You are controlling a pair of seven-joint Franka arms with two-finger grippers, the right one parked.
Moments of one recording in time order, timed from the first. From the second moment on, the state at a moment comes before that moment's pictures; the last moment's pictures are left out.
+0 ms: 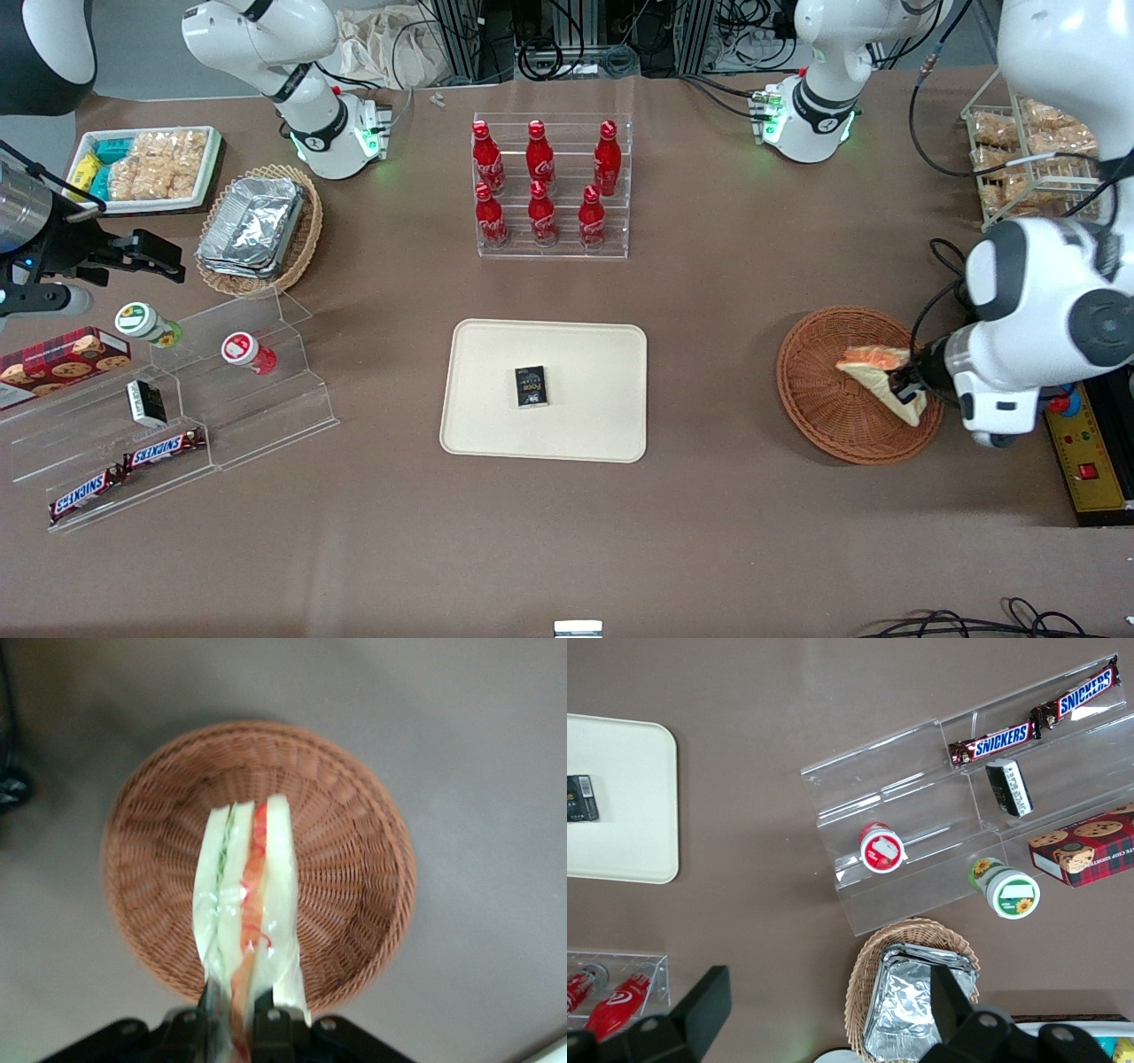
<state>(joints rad) 0.12 0.35 -0.18 -1.61 0.07 1.82 -0.78</state>
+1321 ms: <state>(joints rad) -0.14 0.38 -0.46 -1.40 0.15 1.72 -0.50</state>
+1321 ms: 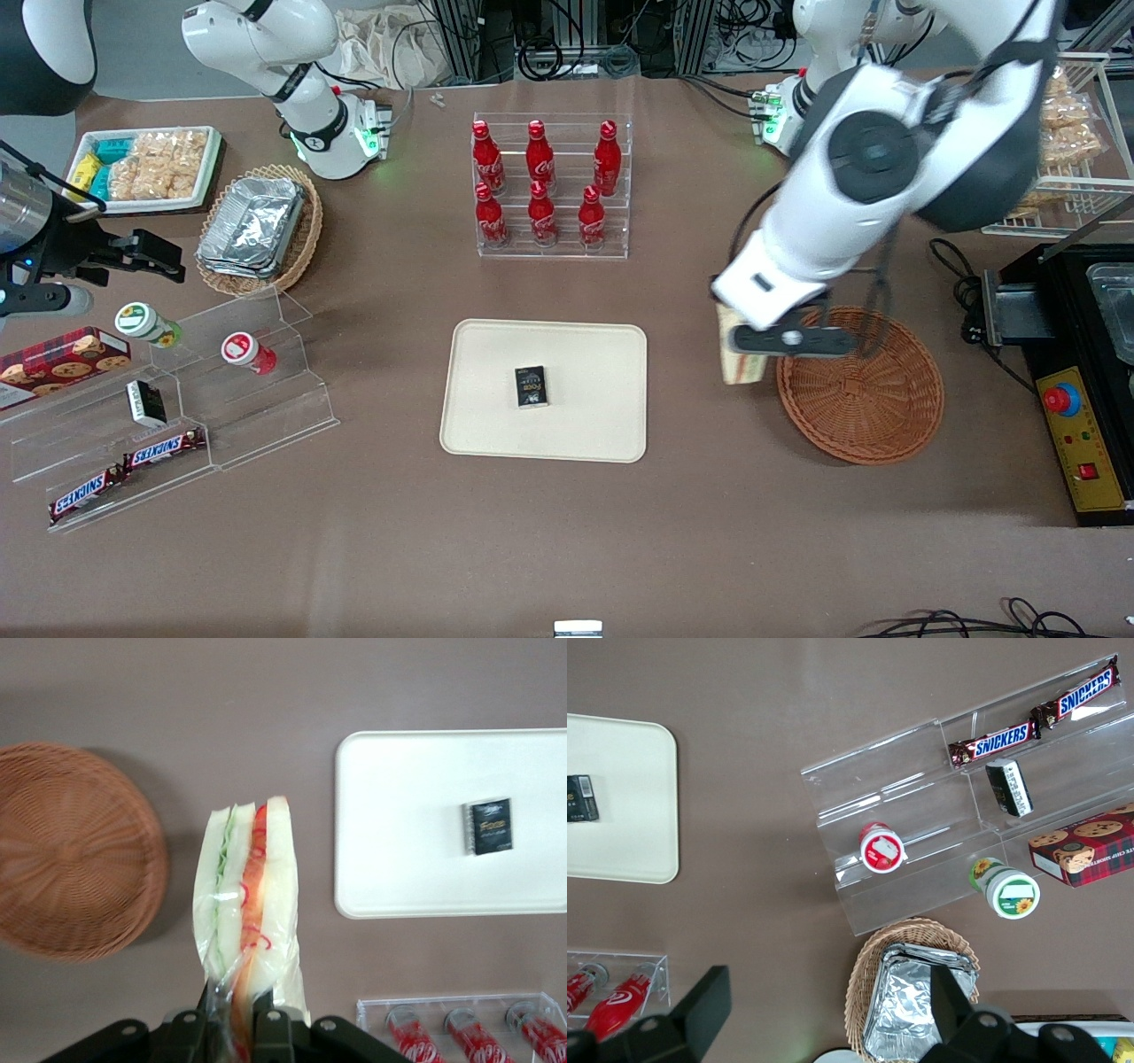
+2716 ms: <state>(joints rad) -0.42 0.78 -0.32 -1.37 0.25 2.09 -0.56</state>
